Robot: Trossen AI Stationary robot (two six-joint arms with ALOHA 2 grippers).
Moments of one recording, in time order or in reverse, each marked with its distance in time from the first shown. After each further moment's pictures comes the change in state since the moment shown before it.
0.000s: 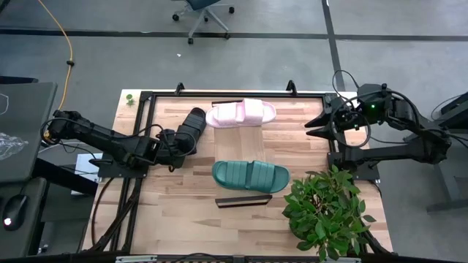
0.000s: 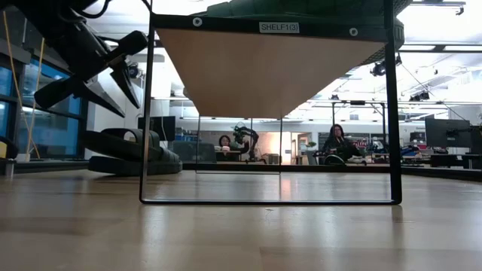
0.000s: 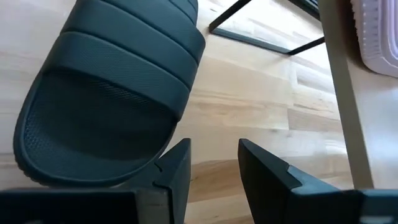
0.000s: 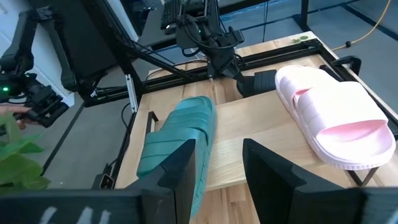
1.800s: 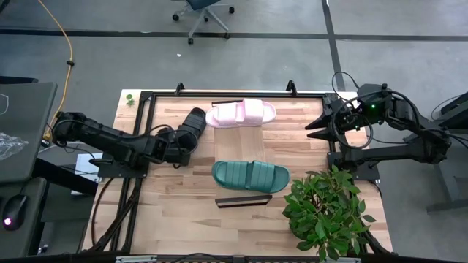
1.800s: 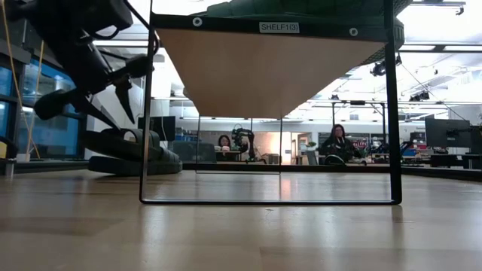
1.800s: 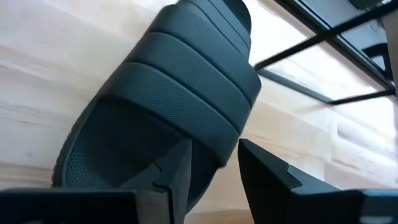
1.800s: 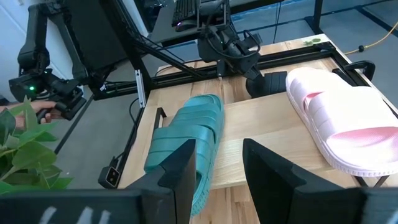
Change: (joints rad) left arm 0.086 0.104 0.001 -0.064 -0.047 -0.179; right arm 0.000 -0.001 0.000 -0.002 -0.044 -0.035
